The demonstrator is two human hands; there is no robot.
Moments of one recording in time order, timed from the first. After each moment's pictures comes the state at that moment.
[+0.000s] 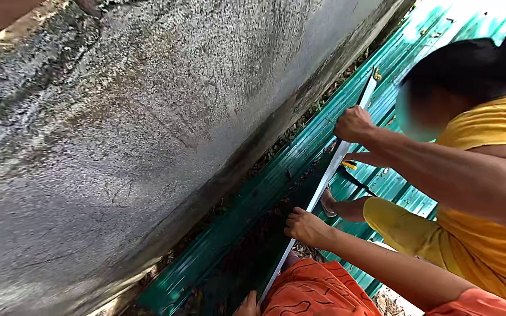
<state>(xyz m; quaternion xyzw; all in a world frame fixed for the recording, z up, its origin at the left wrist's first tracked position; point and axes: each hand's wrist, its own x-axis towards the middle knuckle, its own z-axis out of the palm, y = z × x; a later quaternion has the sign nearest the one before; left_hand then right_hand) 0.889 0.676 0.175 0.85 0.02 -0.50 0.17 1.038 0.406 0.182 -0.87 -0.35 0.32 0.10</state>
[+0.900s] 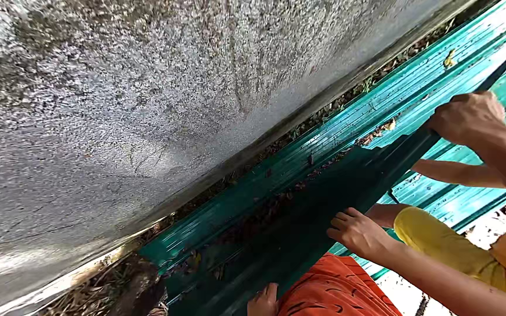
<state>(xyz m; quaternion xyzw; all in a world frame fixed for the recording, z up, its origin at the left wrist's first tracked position) 0.883 0.684 0.167 0.90 -0.01 -0.36 0.25 1.041 0.397 0.167 -0.90 -0.38 0.16 0.11</state>
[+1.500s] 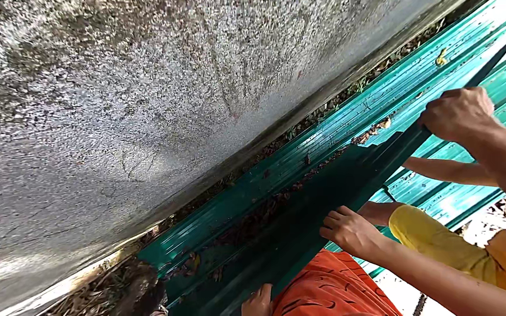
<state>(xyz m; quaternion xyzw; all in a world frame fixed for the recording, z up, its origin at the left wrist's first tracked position) 0.888 0.688 0.177 0.90 -0.02 -0.36 0.25 1.046 0.399 0.175 -0.90 -0.40 0.15 0.11</state>
